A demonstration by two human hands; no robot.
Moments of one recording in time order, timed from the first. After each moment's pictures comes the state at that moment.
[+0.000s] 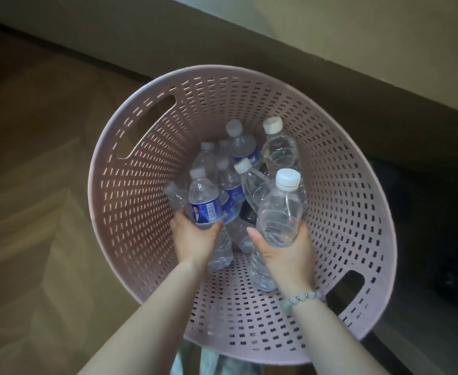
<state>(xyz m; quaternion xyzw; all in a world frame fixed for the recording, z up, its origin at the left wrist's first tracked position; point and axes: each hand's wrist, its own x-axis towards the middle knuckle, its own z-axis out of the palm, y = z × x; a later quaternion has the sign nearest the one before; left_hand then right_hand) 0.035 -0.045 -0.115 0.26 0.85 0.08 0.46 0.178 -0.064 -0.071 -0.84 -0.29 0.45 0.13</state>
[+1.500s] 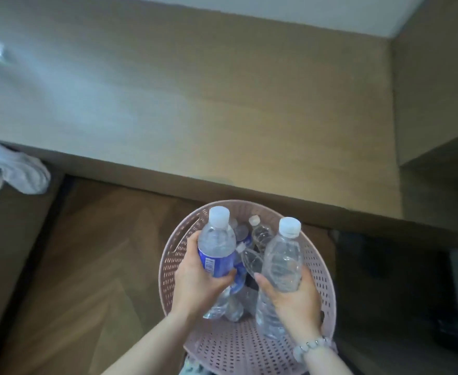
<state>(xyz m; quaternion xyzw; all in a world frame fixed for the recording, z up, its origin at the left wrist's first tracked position) 0.014 0.019 0.110 0.48 0.72 0.20 0.47 0.176 -0.028 0.101 -0.80 -0.28 0.45 0.29</state>
